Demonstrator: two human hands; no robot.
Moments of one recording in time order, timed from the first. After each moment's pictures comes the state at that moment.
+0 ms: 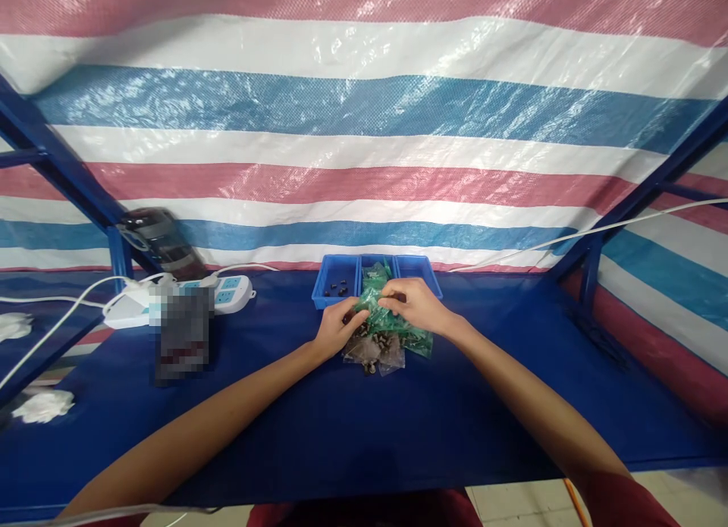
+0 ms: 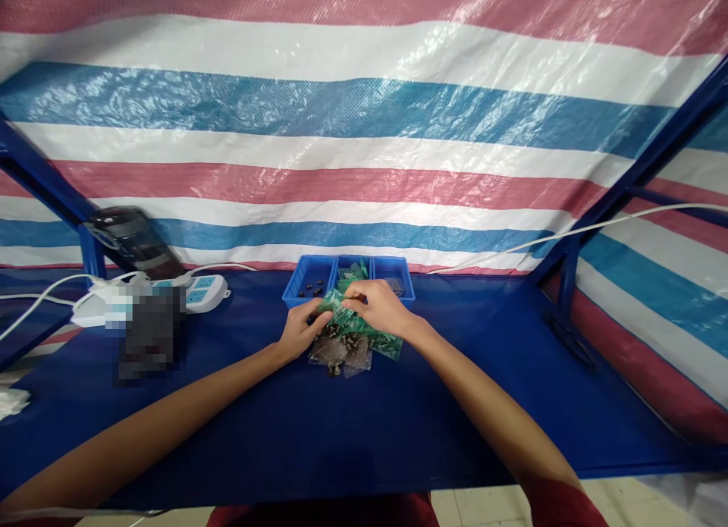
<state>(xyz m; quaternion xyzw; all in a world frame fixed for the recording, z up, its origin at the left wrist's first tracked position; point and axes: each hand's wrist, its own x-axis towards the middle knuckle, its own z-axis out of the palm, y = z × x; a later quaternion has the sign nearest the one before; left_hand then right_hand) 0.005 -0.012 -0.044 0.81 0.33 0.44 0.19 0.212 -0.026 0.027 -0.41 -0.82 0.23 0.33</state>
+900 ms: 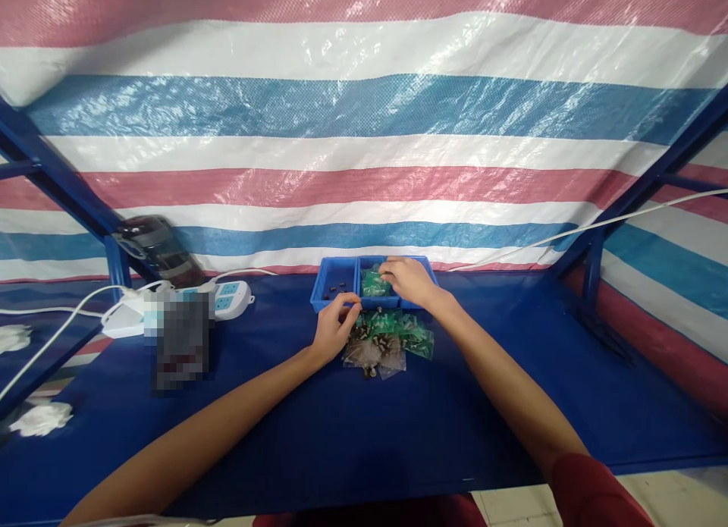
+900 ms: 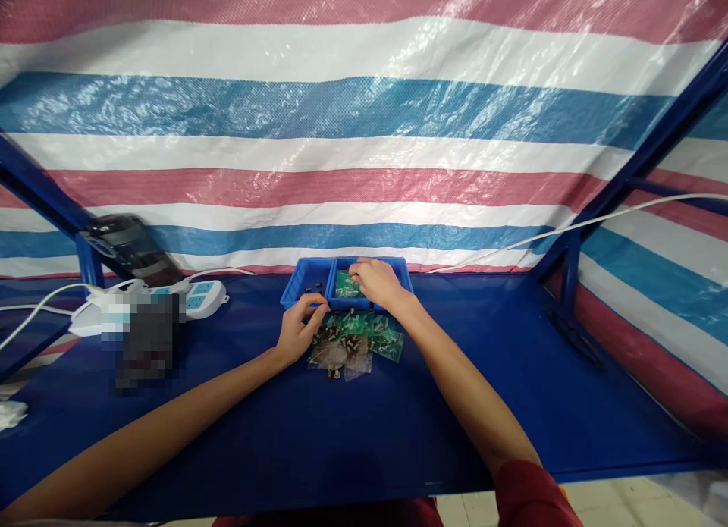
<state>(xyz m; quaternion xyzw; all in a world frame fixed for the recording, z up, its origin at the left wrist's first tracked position) 0.005 -0.010 -0.048 0.76 0.37 0.47 0.26 0.216 0.033 0.017 -0.49 -0.85 0.02 0.22</state>
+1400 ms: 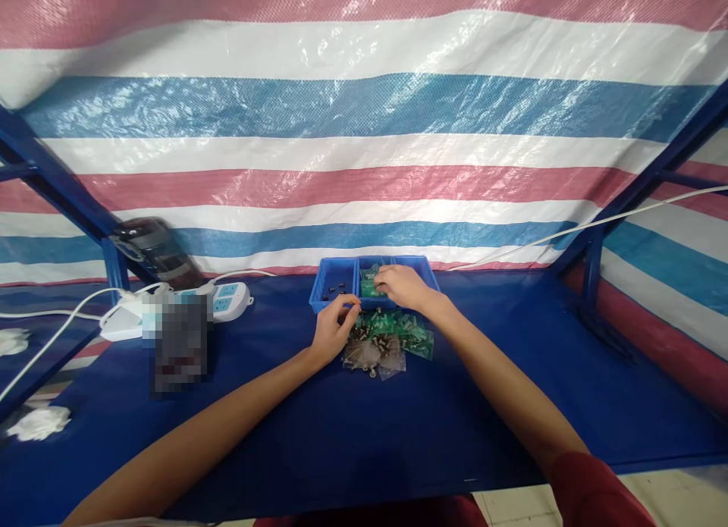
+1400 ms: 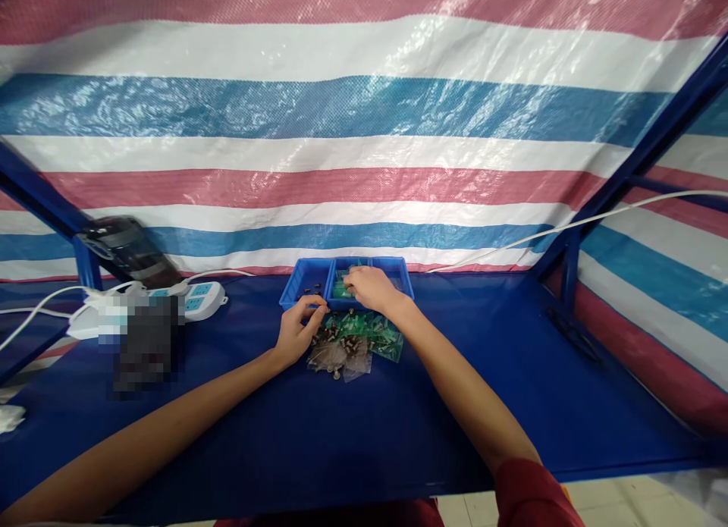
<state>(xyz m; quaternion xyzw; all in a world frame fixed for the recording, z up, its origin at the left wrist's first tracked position) 0.006 -0.010 -0.047 0.76 0.36 0.48 0.25 0.209 0.029 0.016 -0.45 -0.89 0.02 0.12</state>
